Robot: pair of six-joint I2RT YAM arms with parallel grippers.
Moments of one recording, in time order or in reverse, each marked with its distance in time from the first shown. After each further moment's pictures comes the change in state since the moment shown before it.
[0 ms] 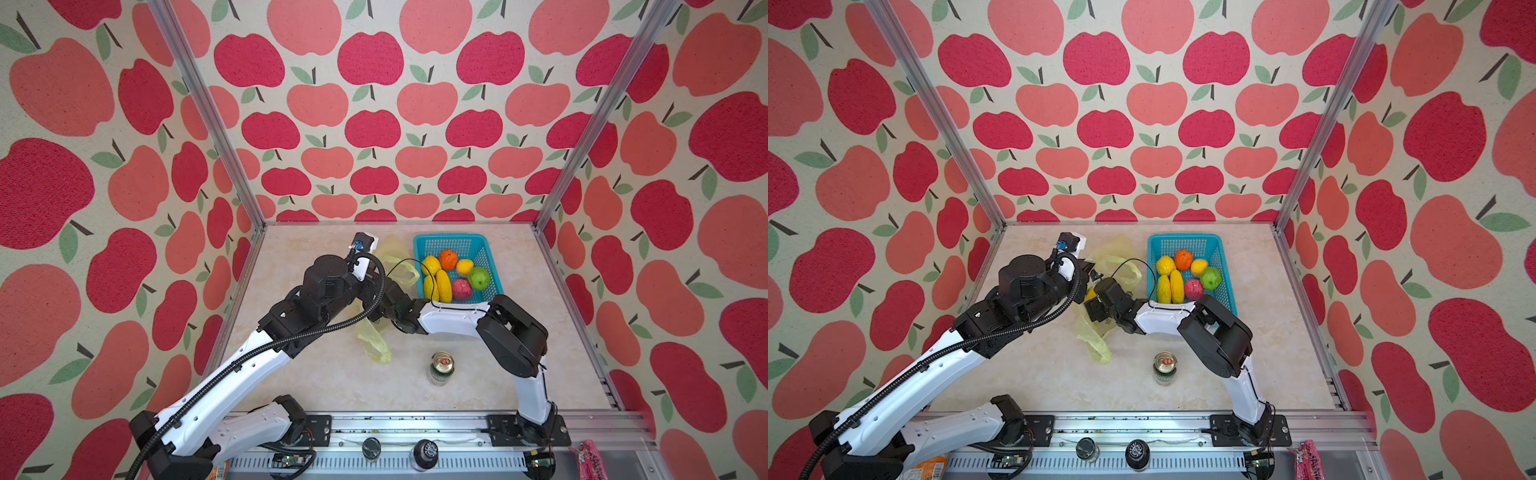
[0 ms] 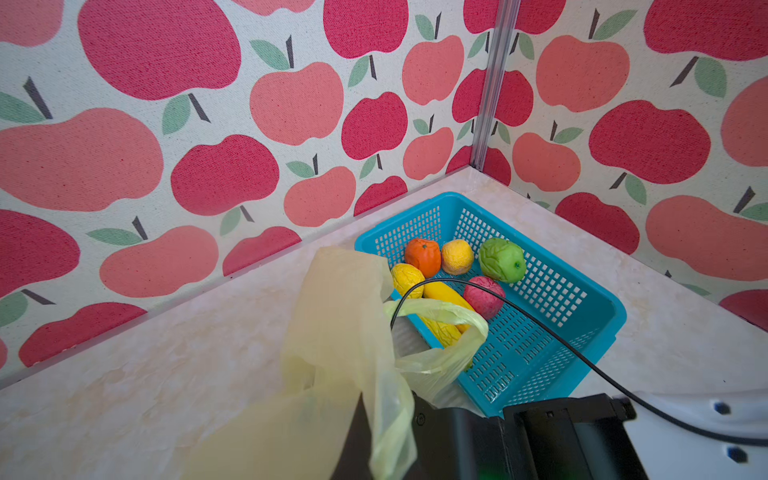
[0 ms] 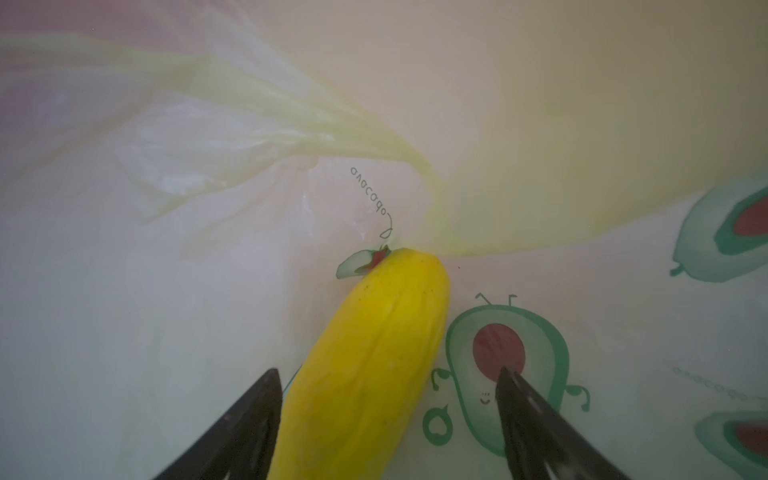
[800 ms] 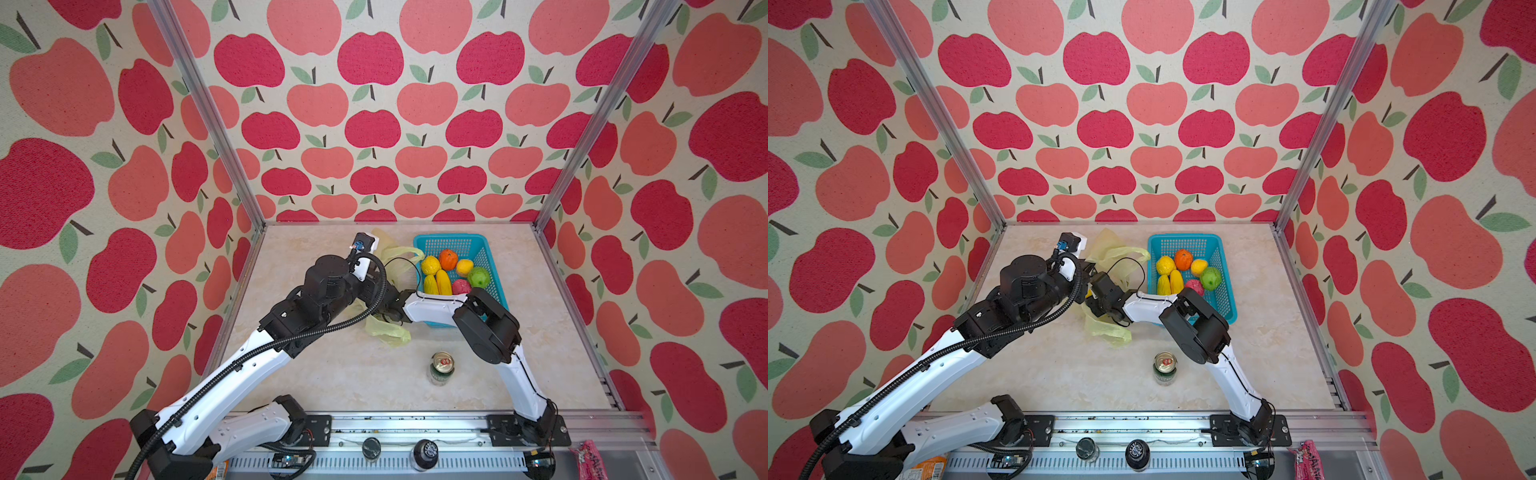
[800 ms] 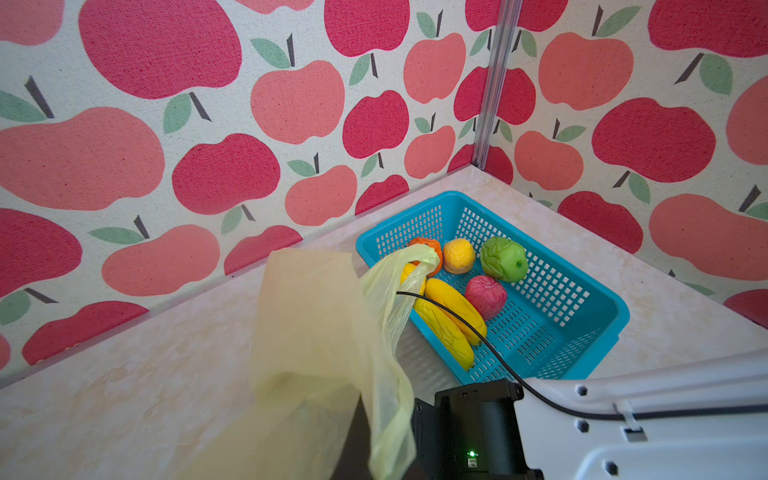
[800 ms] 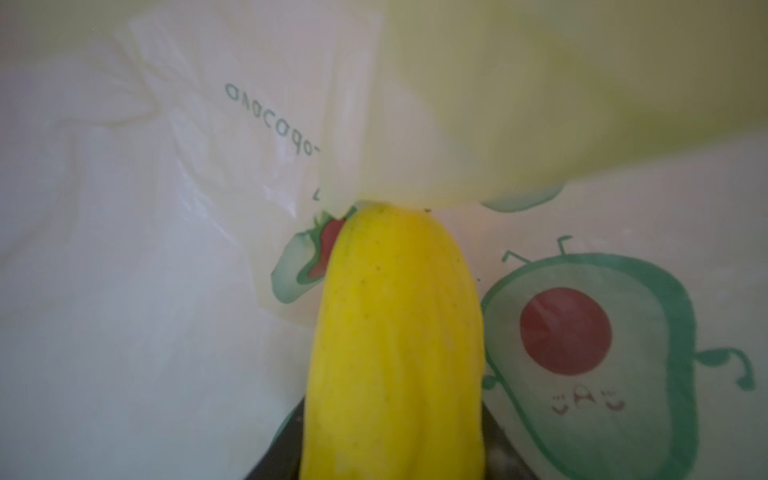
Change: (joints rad) left arm -0.008 0.010 0.000 0.000 -0.027 0.000; right arm -0.033 0.186 0.206 -0.144 -0.137 0.072
